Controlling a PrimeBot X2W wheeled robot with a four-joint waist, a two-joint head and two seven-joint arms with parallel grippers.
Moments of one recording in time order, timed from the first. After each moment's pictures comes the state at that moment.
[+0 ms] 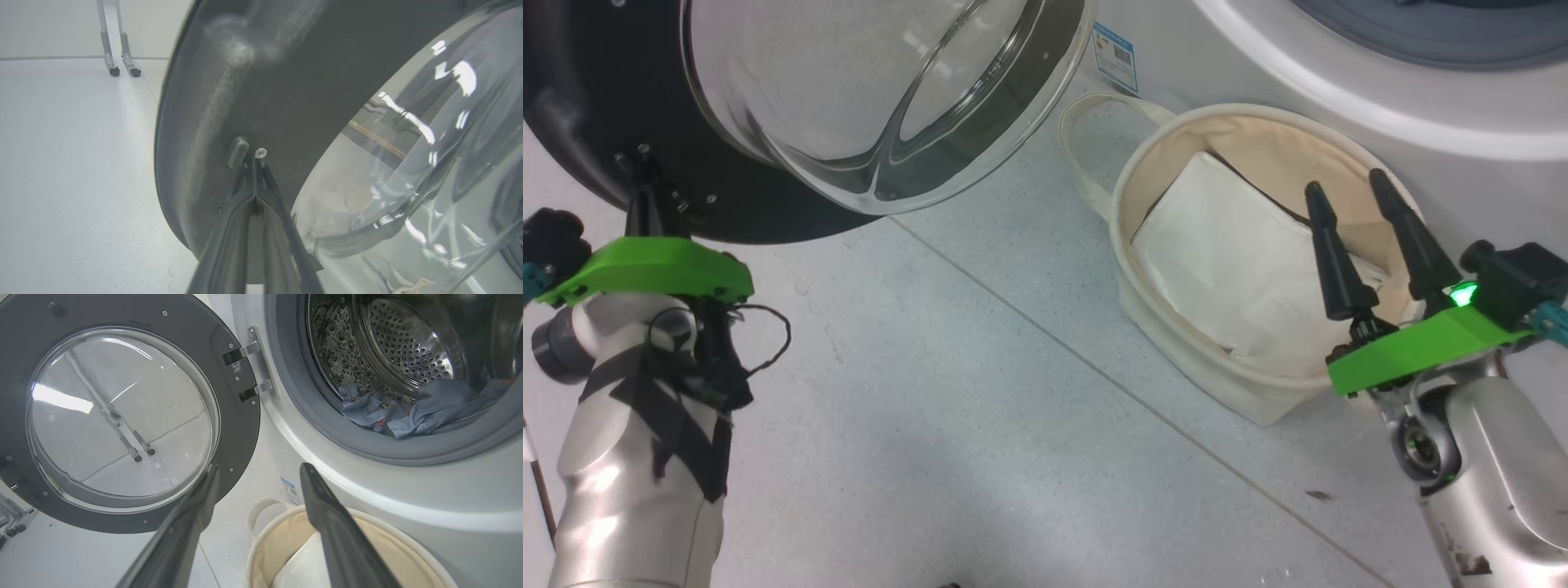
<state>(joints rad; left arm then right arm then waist) -0.80 0.15 0.00 0.80 -0.60 0.12 -0.25 -0.43 -0.25 0.19 0.21 0.42 0.13 -0.19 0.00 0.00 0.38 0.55</state>
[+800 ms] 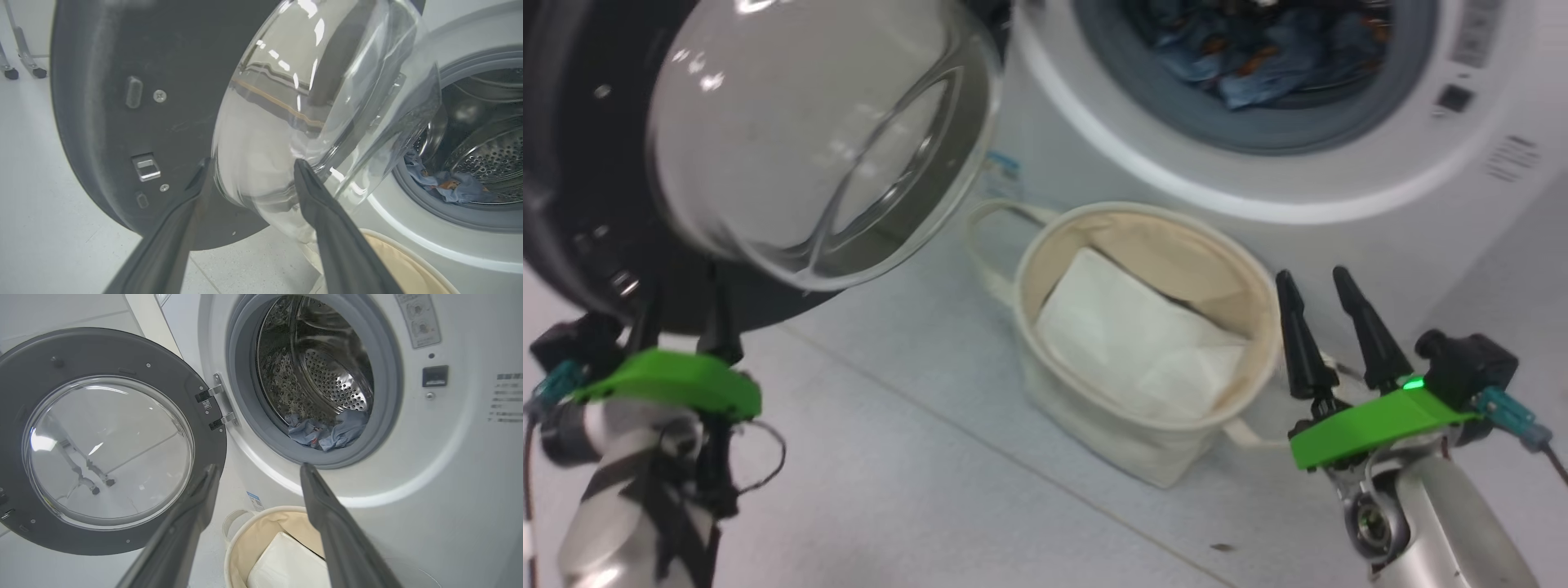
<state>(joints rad) -0.63 0.18 -0.01 0.81 -0.48 -0.07 -0.25 -0.31 -0.13 0.16 0.29 0.42 0.13 -0.24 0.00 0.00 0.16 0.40</state>
